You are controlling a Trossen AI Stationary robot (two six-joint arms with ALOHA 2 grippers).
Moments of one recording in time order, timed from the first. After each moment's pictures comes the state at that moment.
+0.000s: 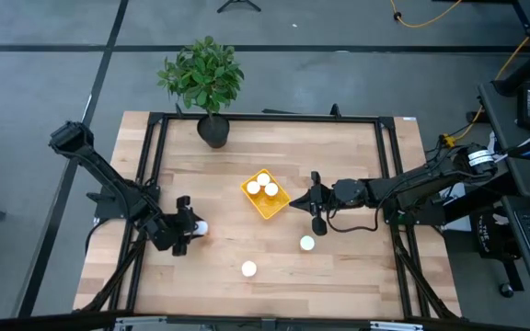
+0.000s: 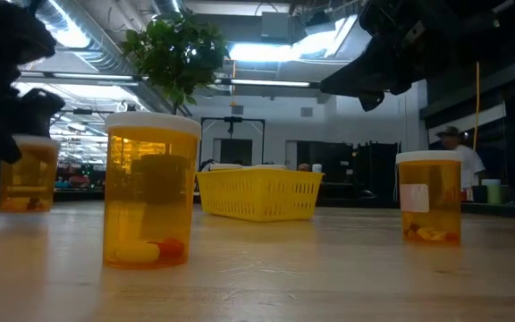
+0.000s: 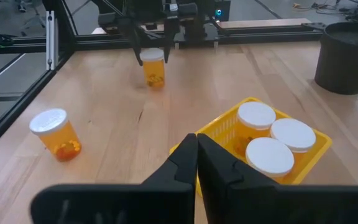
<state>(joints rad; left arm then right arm) -0.74 1.05 0.38 -0.30 -0.56 -0.62 0.17 1.33 0.51 0.51 0.14 0.10</state>
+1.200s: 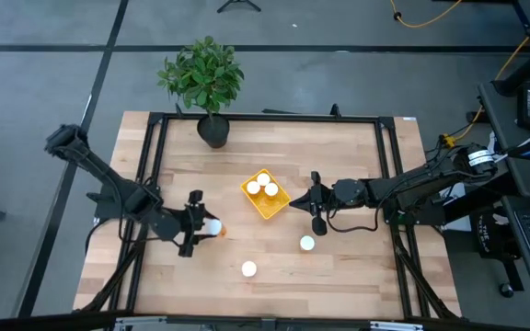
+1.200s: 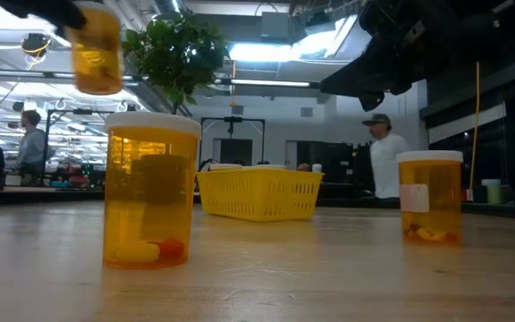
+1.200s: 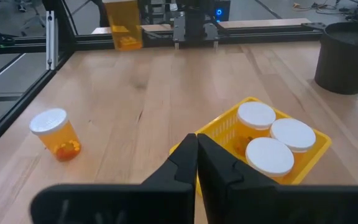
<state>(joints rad) -0.61 1.05 0.70 -0.36 -0.50 -0.30 0.17 1.33 0.51 0.51 0.14 0.10</state>
